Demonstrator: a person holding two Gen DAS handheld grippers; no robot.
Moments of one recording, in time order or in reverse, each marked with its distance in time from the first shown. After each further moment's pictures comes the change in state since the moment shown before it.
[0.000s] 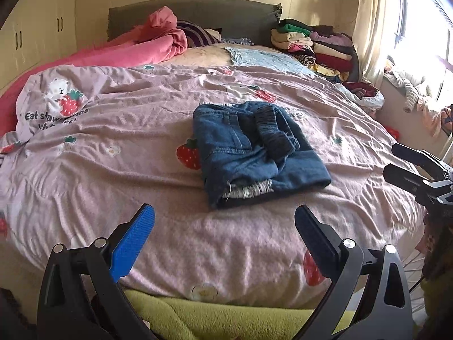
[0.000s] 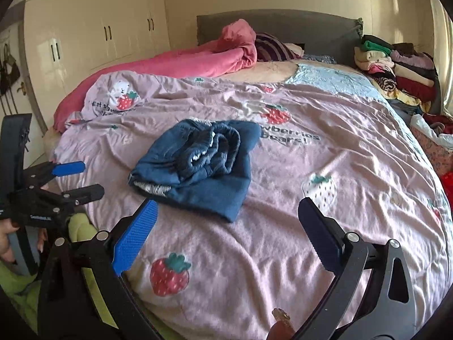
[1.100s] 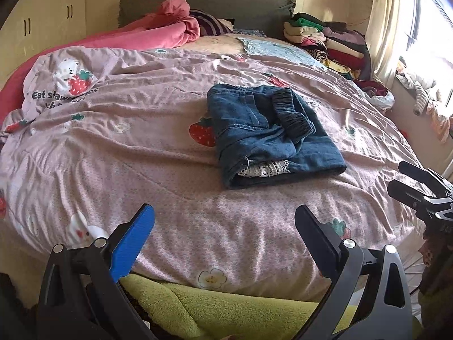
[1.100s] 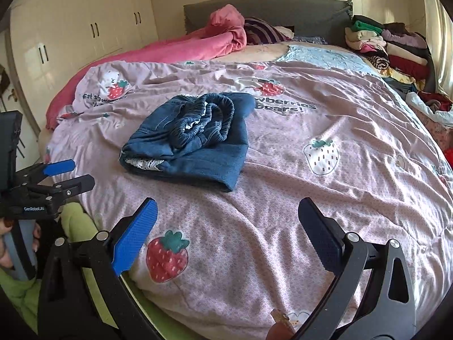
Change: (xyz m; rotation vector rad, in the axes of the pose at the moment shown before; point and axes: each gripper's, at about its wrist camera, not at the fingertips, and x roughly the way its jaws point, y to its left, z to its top) left arm 0.010 0.009 -0.016 -0.052 0.046 0.040; right arm 0.015 0.001 -0.026 0.052 0.071 -0.017
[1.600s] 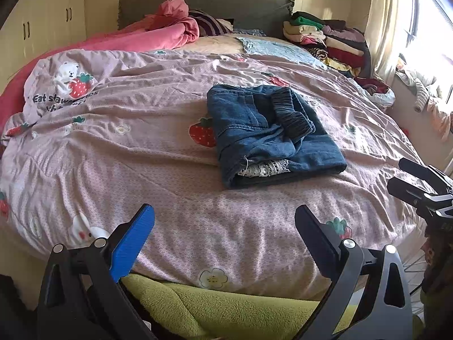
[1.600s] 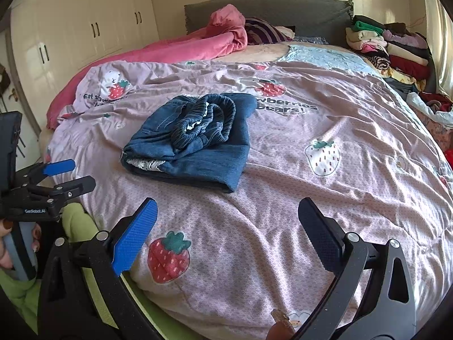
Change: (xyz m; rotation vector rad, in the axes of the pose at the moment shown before) left arm -0.002 -0.002 0.000 0.010 0.000 0.006; right arm 0.000 0.002 0.002 -0.004 0.000 0.004
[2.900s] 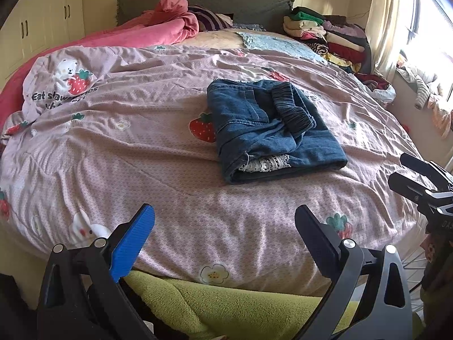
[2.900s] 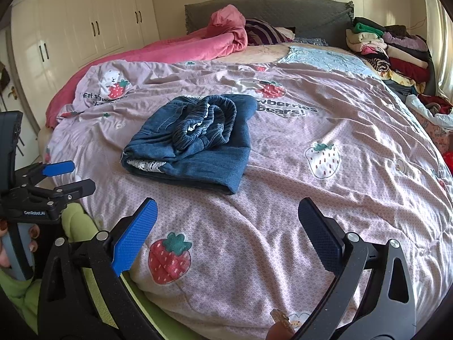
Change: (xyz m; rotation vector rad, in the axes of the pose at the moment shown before) left arm 0.002 0.002 -0.001 0.006 0.028 0.003; right arm -0.001 0.002 0.002 -0.004 -0.002 -0.009
